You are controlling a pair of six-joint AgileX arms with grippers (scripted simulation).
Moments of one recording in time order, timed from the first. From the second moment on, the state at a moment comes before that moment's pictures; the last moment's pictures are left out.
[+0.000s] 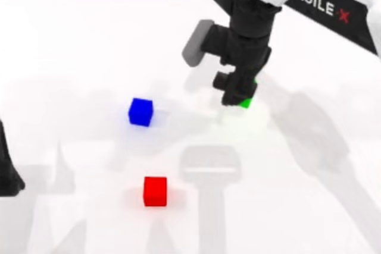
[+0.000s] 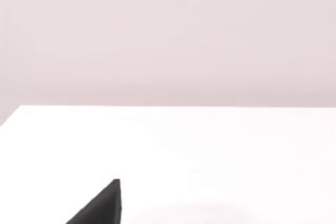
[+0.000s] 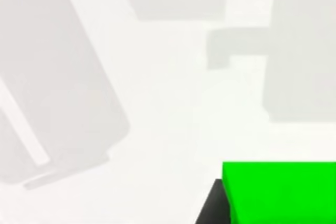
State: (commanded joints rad) left arm 0.00 0.00 0.00 0.00 0.00 0.00; right arm 0.55 2.42 2.21 -1.34 -0.01 -0.62
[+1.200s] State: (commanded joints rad) left arm 0.00 0.00 0.00 0.00 0.00 0.00; right arm 0.87 2.12 1.71 -1.14 -0.02 -0.71
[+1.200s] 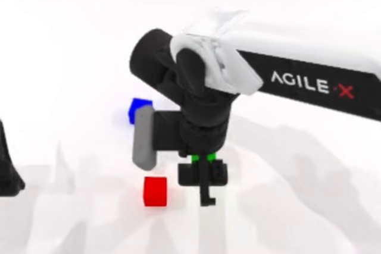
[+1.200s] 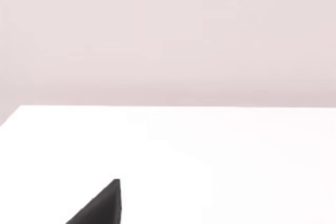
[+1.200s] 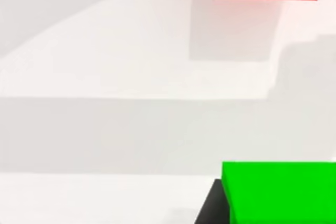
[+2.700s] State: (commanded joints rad) left arm 0.00 0.00 0.00 0.00 0.00 0.00; right arm 0.87 2.16 1.57 -0.96 -0.02 -0.70
